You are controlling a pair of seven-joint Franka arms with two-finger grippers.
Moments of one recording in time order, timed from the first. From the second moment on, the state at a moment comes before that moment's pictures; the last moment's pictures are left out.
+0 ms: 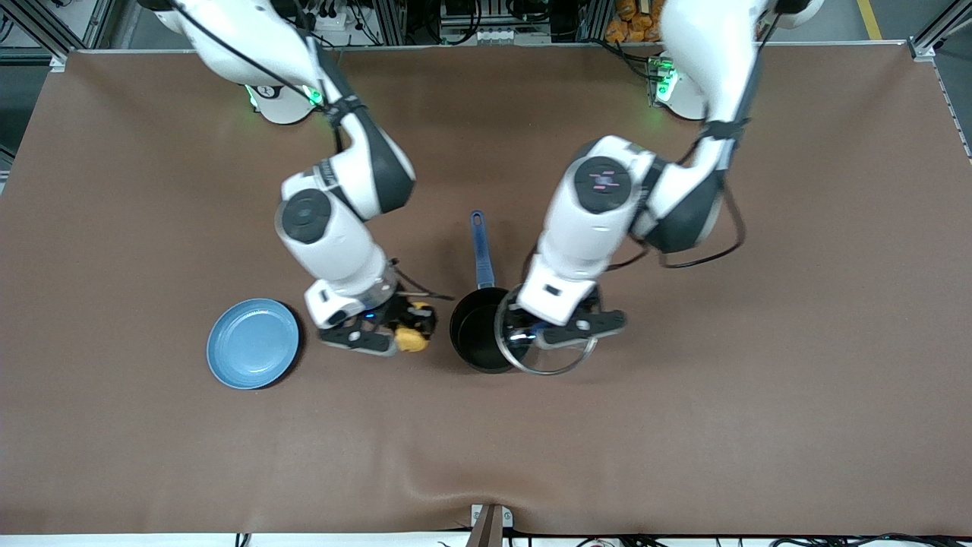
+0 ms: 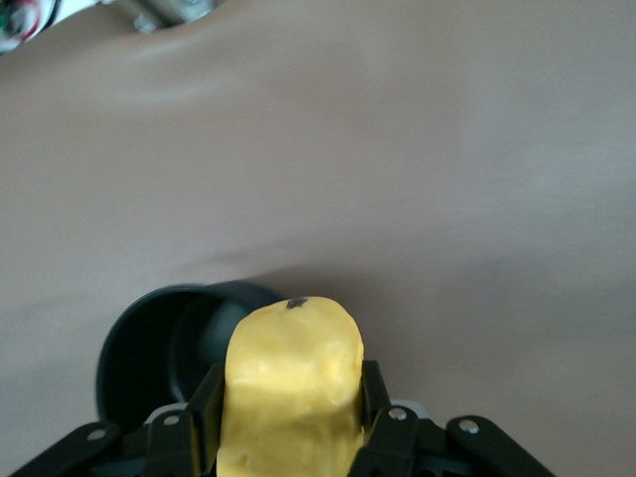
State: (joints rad) left arm -0.63 0.57 0.10 -1.34 -0.08 2.13 -0.76; right arm 0.63 0.60 -0.11 -1.48 0.20 2.36 0.63
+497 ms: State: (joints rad) left arm -0.43 0.35 0.10 -1.85 -0.13 2.41 -0.39; right arm 0.70 0.73 -0.11 -1.34 0.20 2.38 0.58
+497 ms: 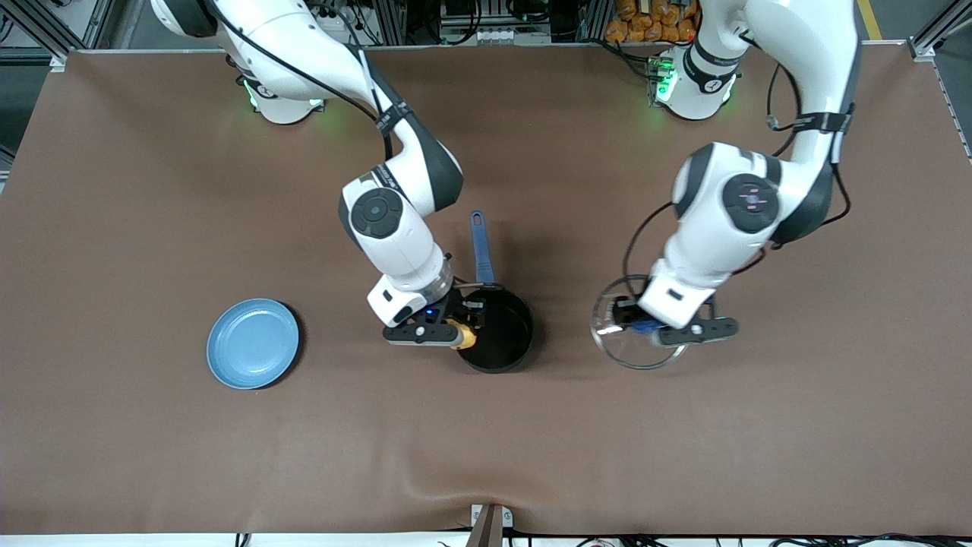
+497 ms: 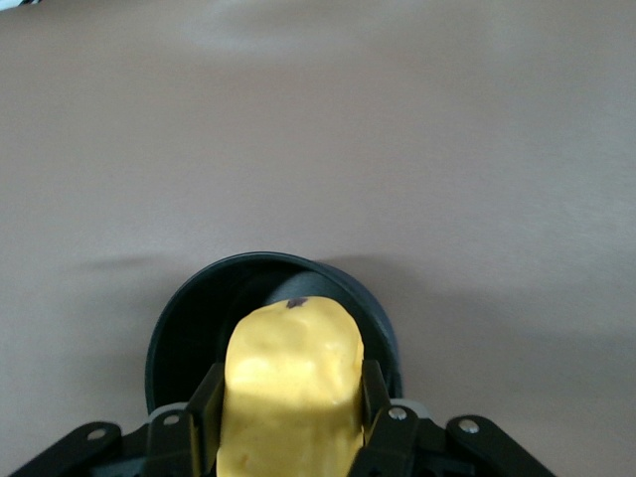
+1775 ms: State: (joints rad) left arm -0.29 0.45 0.08 -2.11 -0.15 2.69 -0.08; right arm 0.78 0.97 -0.11 -1.24 0.20 2.51 0.53
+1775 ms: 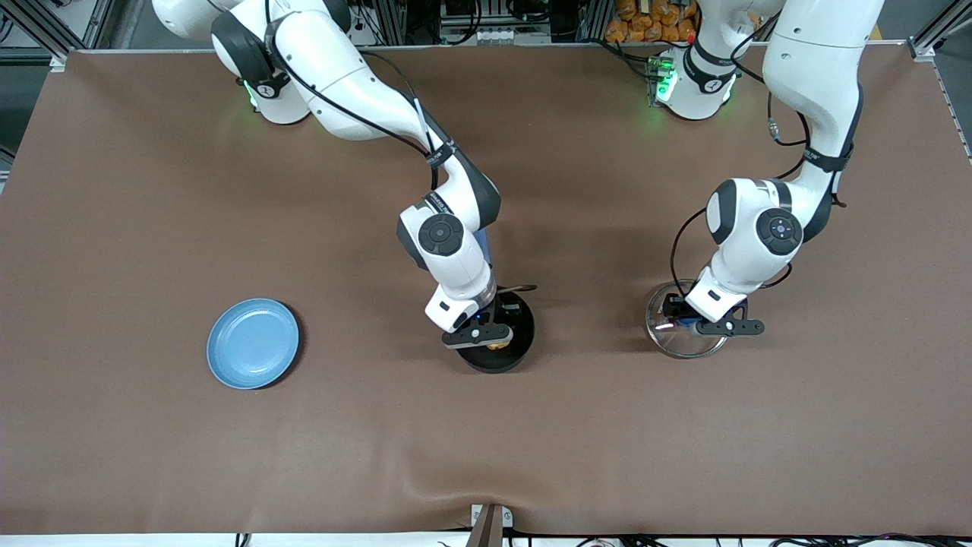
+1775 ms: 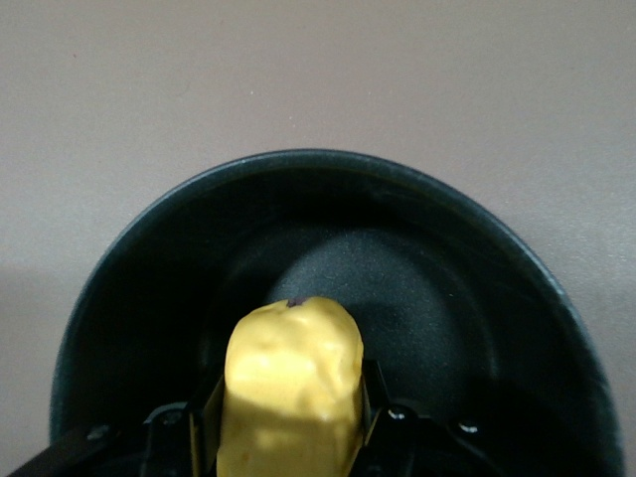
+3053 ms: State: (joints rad) left arm -0.25 0.09 0.09 -1.82 -0.09 1.94 -0.08; right arm 0.76 0.92 -0.16 -1.19 0.20 2.40 0.53
